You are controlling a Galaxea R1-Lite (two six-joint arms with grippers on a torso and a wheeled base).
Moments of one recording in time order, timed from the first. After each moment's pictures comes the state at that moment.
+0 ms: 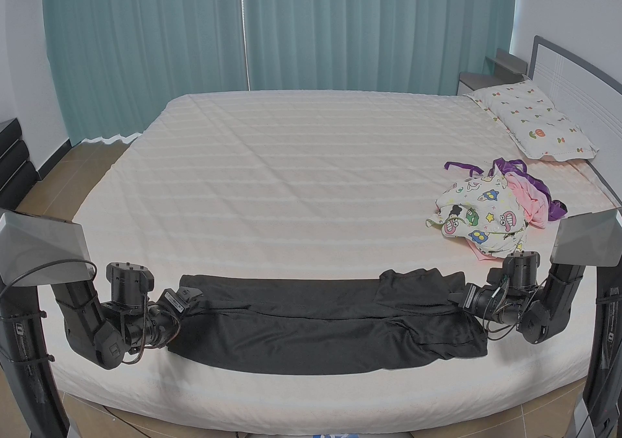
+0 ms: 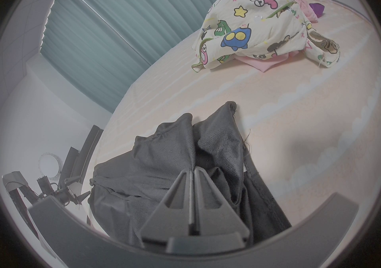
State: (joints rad) left arm -0.12 2.19 -0.41 -1.12 -0.06 -1.01; right arm 0.08 2.36 -0.55 -1.21 0.29 0.51
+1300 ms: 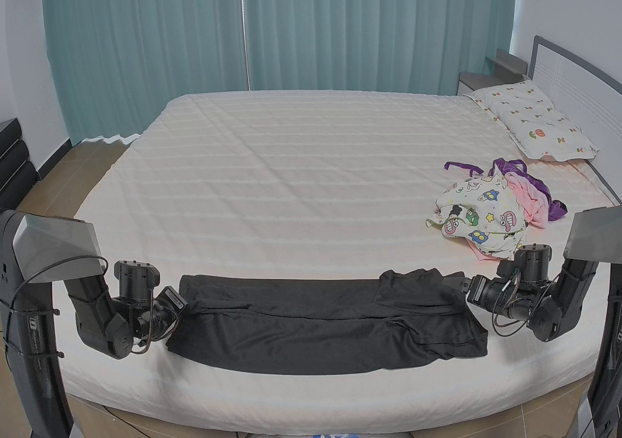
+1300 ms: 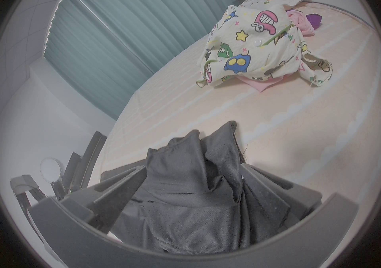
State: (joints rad) left arm -0.09 2.30 -0.53 -1.05 0.07 -0.90; right arm 0.06 2.26 -0.50 -1.22 0.29 0.53
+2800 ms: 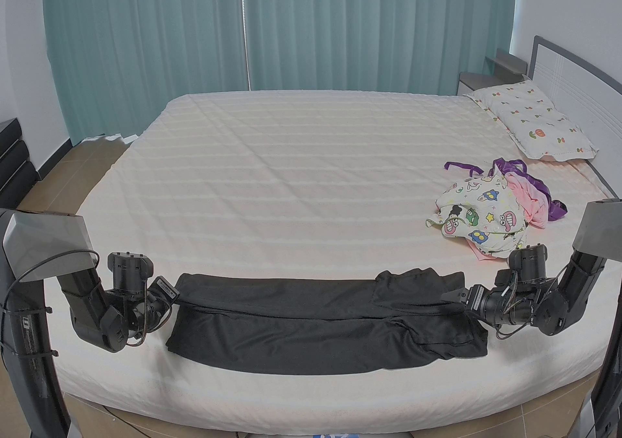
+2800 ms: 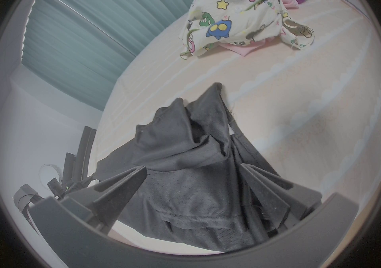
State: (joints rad) left arm -0.07 2.26 -0.55 -1.05 0.12 -0.91; right arm 0.11 2.17 -0.52 -0.89 0.26 0.58
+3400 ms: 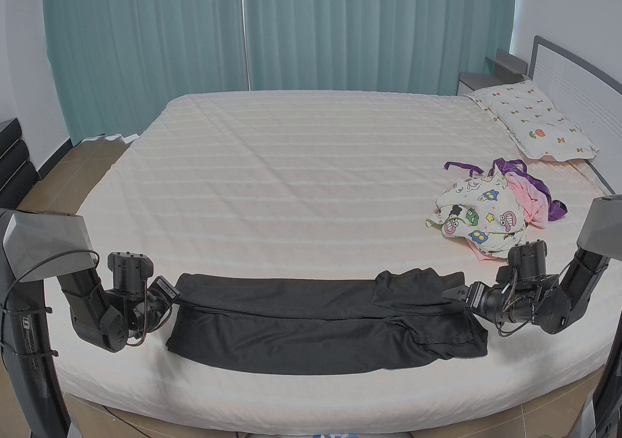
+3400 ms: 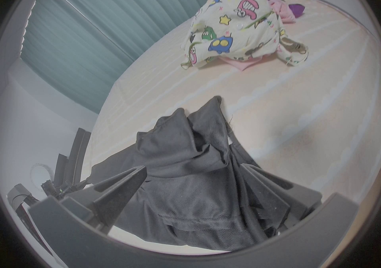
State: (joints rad) left arm -0.07 2.26 -0.55 -1.05 0.12 -0.91; right arm 0.13 2.11 -0.52 -0.87 0.16 0.58
